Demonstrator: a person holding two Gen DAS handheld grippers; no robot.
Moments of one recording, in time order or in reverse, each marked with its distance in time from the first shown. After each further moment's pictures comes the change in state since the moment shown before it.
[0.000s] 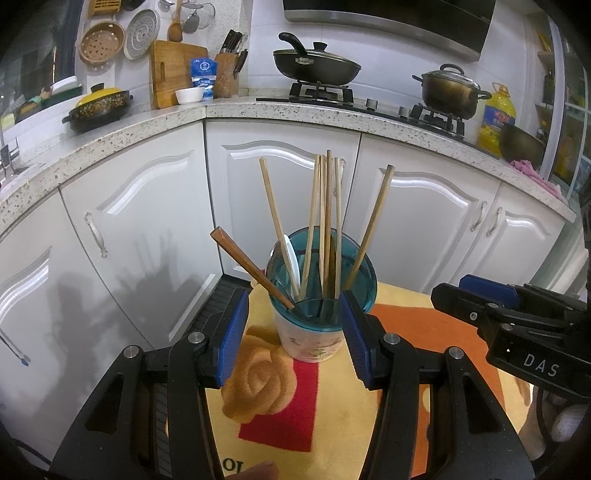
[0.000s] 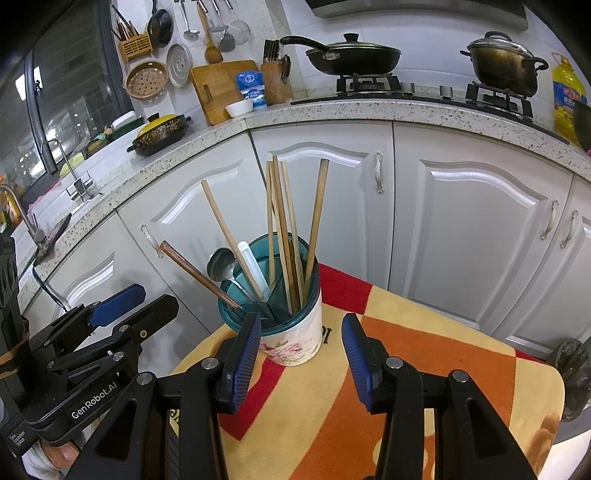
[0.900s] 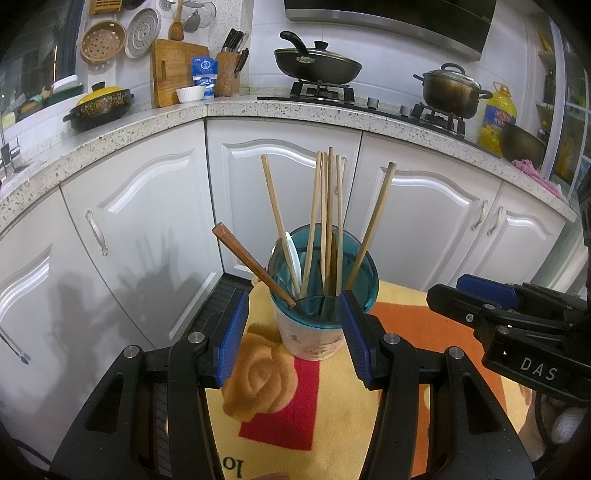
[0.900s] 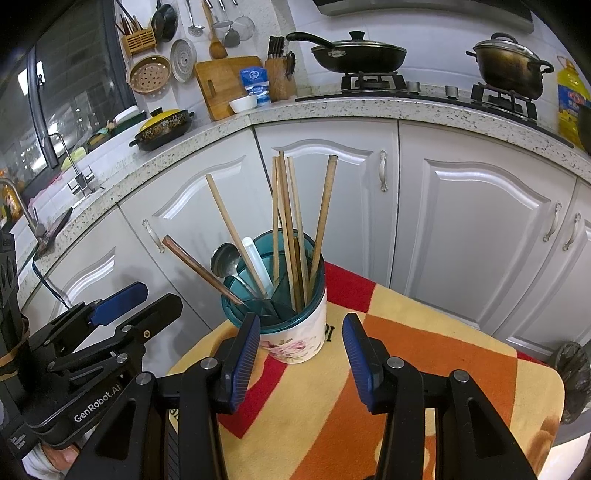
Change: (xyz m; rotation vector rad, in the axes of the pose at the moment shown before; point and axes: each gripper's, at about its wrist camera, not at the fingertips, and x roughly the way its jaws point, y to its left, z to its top) left arm 0.000 0.002 -0.002 -0.006 0.002 0.004; right arm 0.003 0.005 -0.003 -0.014 0.010 0.000
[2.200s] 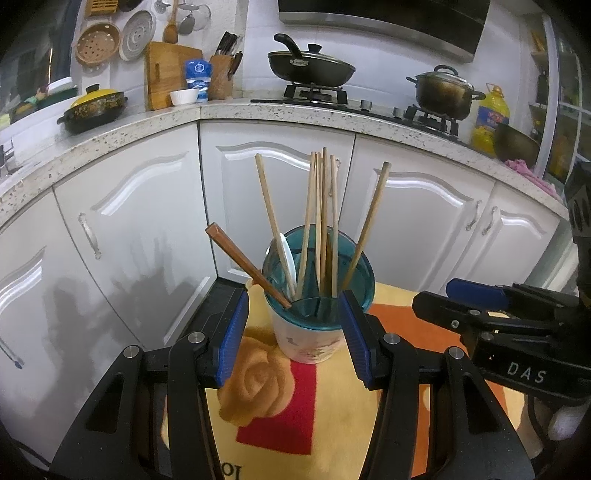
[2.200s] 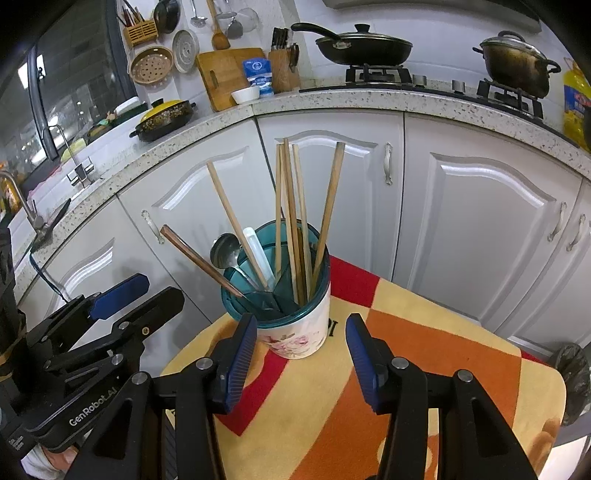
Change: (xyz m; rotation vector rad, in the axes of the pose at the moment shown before) left arm 0.004 0.003 -0.006 0.020 -0.016 -0.032; right arm 0.010 0.001 0.001 -0.015 0.031 0.003
